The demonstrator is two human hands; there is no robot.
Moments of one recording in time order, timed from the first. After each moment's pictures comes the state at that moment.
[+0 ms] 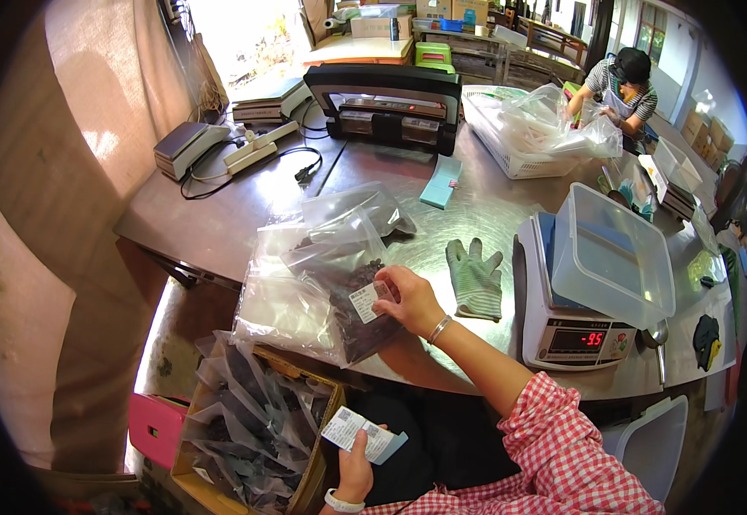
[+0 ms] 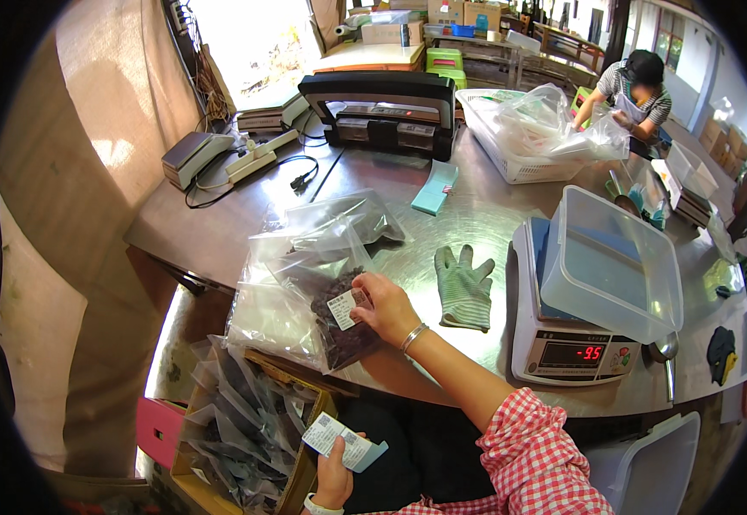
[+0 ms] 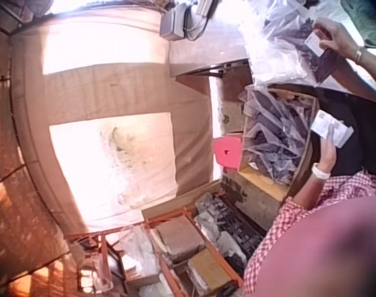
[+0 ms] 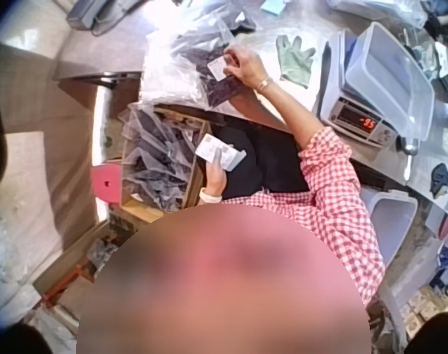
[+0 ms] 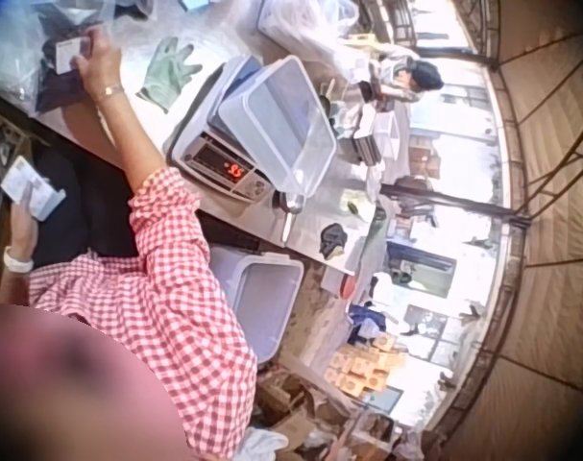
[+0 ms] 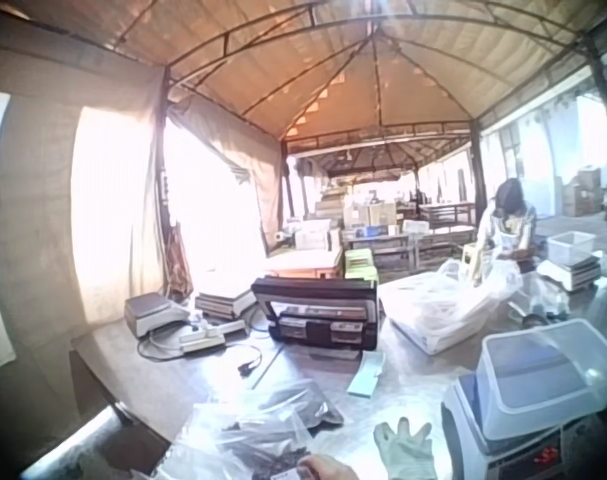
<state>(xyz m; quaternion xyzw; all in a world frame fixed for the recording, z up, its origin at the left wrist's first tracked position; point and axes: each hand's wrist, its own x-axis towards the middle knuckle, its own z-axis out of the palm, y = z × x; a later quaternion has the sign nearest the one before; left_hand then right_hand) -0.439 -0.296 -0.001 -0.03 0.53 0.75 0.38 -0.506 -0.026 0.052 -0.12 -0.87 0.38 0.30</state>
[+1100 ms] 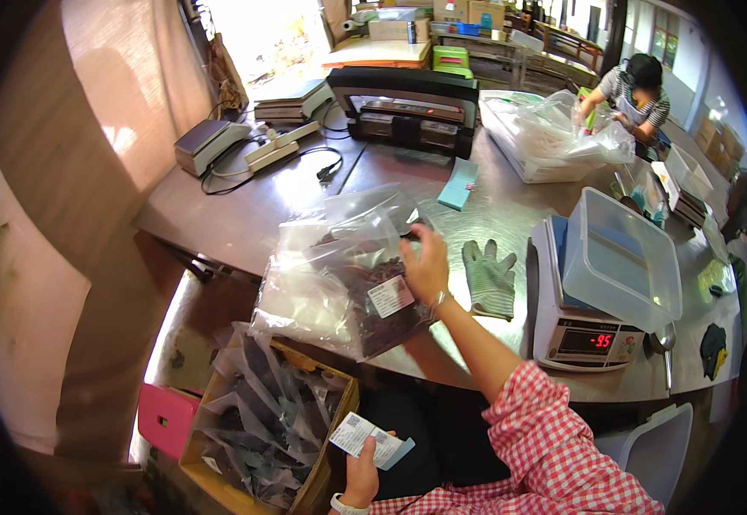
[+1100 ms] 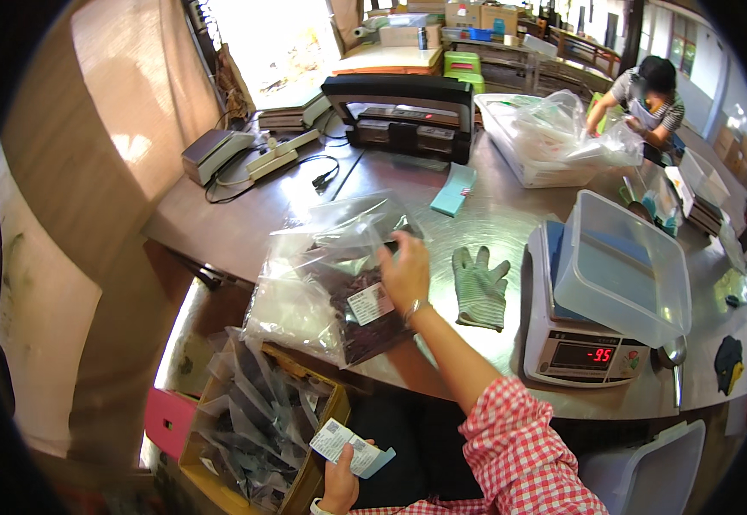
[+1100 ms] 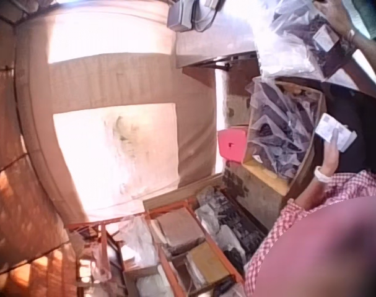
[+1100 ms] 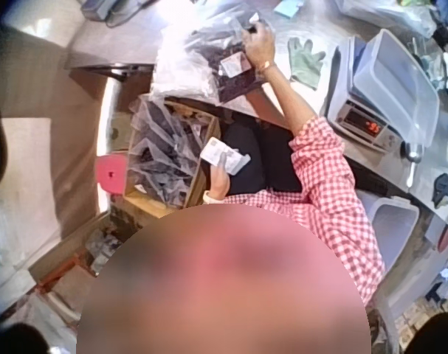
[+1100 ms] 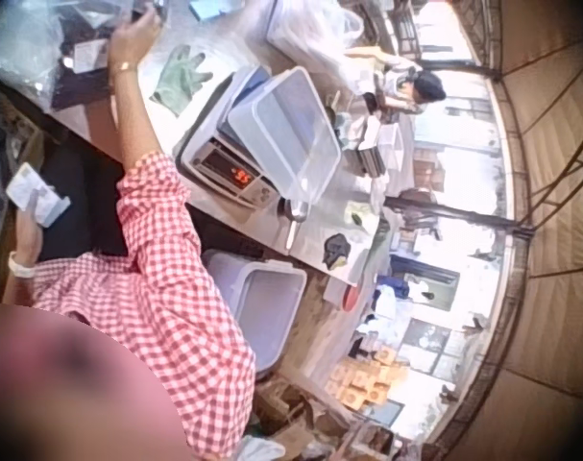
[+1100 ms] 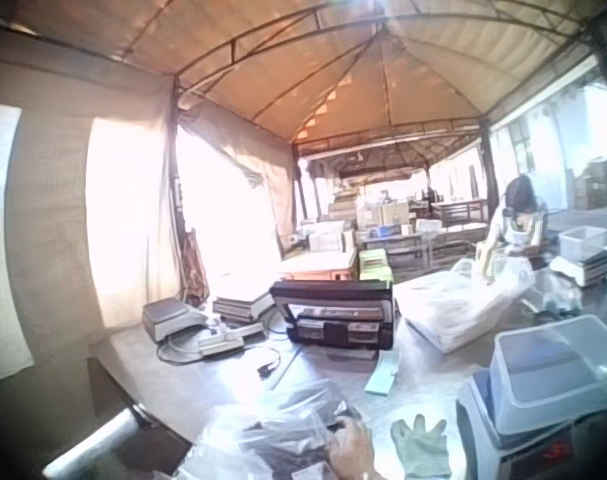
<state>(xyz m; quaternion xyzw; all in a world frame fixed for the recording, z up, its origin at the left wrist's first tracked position) -0.426 -0.316 0.005 -0.03 0.54 0.75 0.37 -0.551 -0.004 0.035 -0.28 -0.80 0.31 0.42</state>
